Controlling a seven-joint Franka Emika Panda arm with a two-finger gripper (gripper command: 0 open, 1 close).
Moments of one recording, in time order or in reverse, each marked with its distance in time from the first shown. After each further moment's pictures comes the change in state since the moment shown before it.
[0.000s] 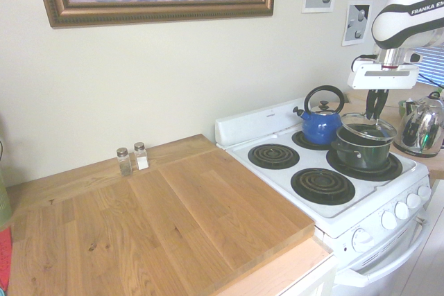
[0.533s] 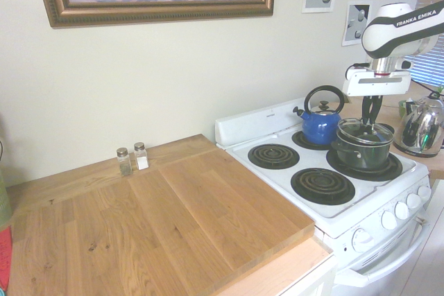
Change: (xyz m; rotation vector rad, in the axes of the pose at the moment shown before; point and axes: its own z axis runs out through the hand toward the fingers) arm 0.015 -0.013 0.020 -0.038 0.013 0.001
